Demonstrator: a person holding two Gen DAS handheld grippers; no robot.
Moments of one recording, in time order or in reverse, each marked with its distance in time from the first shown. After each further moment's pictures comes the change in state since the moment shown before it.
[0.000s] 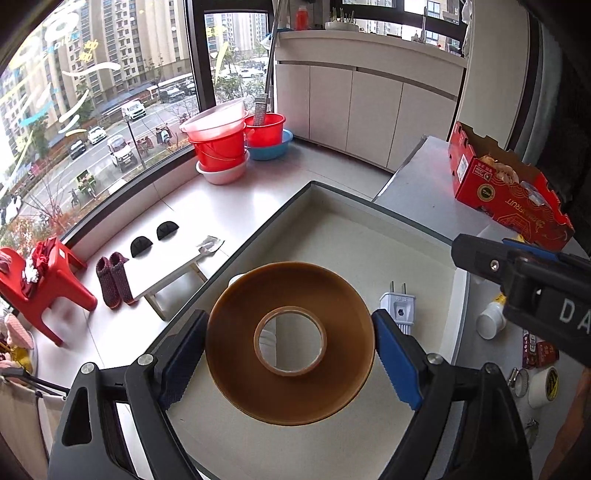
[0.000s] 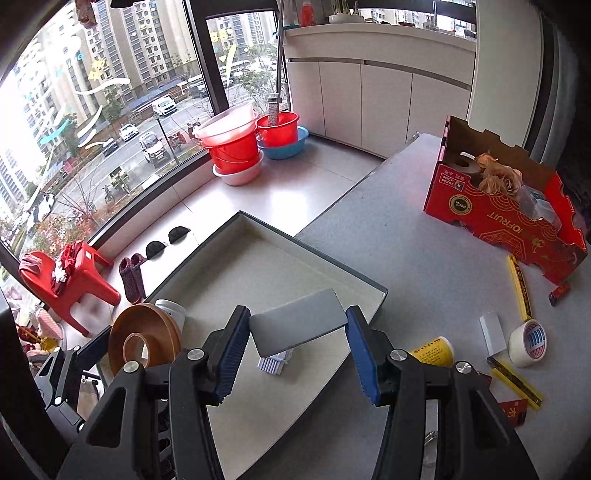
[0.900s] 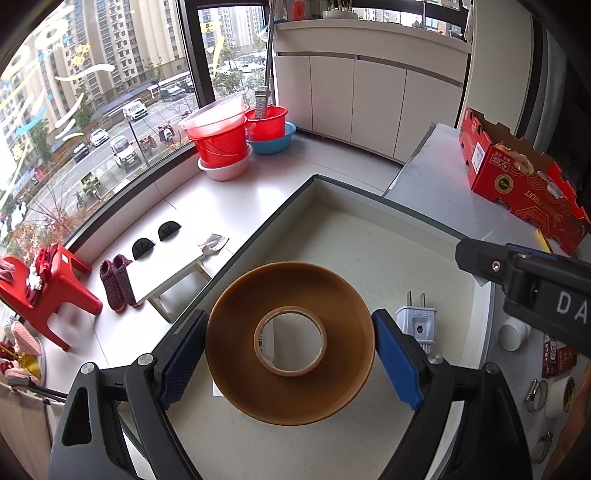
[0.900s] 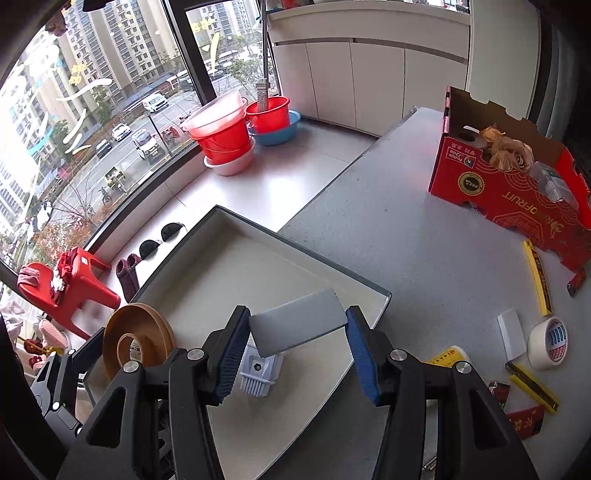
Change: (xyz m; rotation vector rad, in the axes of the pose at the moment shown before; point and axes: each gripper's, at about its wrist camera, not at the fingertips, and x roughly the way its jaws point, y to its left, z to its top) left arm 0.029 -0.005 0.012 0.031 0.029 0.036; right arm 0.035 -0.018 0.009 0.058 0.056 0.012
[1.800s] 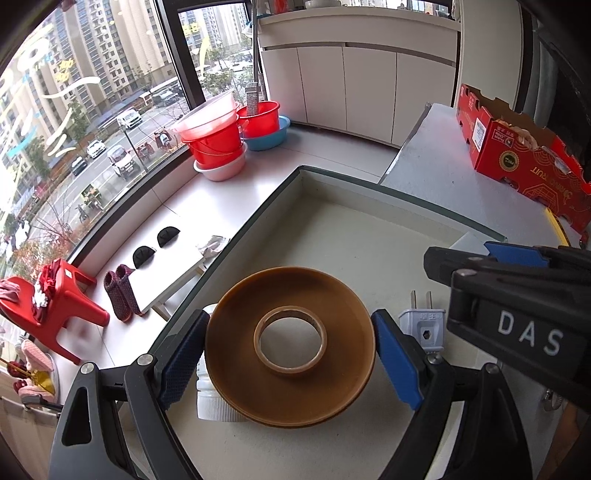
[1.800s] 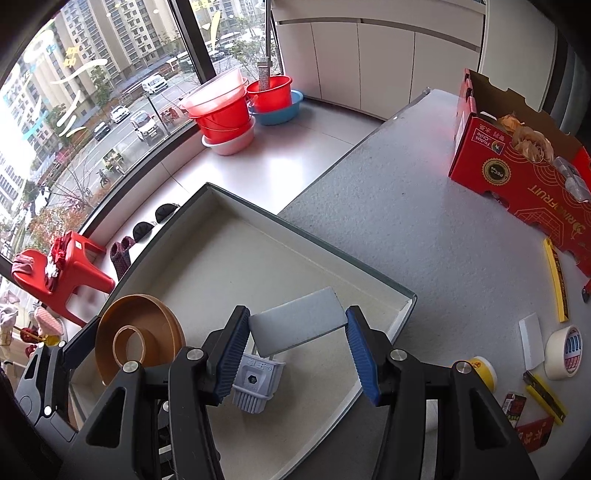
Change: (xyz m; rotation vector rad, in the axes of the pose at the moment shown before) left arm 0.016 -0.011 0.002 0.086 0.021 0.030; right arm 0.036 0.003 0.005 -0.026 0.086 -0.010
